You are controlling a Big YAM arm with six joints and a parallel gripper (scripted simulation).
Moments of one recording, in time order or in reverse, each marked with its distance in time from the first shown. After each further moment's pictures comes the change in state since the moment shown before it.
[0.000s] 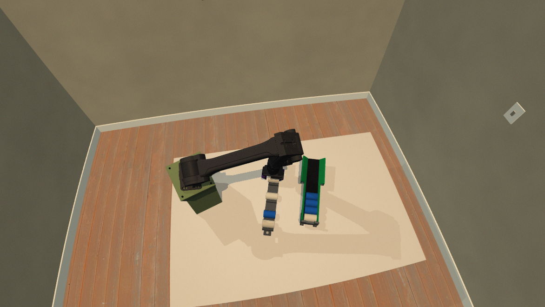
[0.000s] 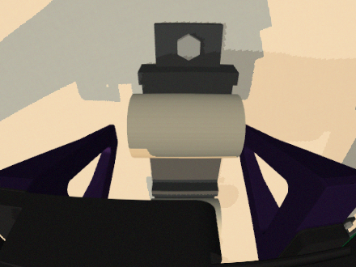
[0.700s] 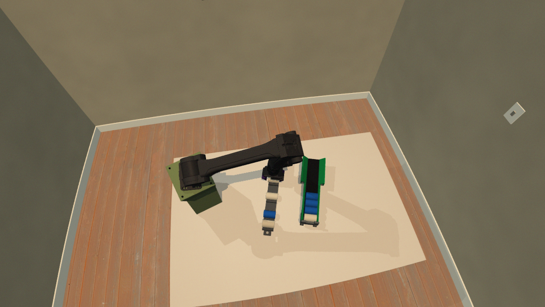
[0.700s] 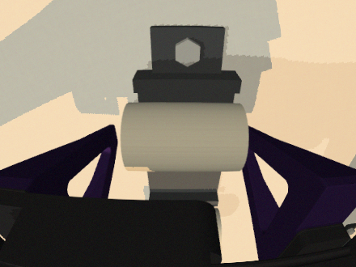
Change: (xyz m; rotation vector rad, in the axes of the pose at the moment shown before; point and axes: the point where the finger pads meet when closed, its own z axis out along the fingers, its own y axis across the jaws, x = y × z) arm 0.000 -0.001 0.011 0.002 0.000 -0.003
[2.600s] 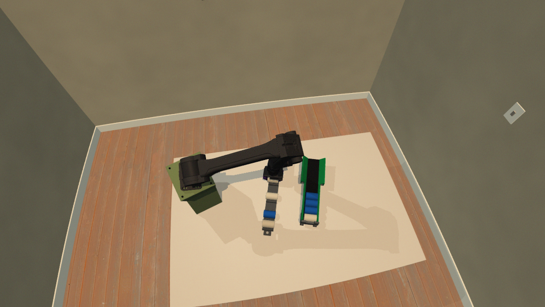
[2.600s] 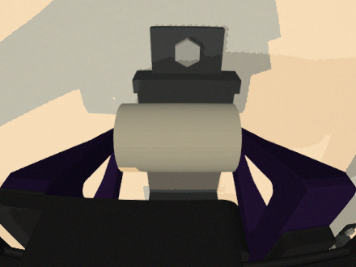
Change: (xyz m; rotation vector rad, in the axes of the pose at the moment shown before) arm 0.000 0.000 0.000 0.000 -0.001 0.000
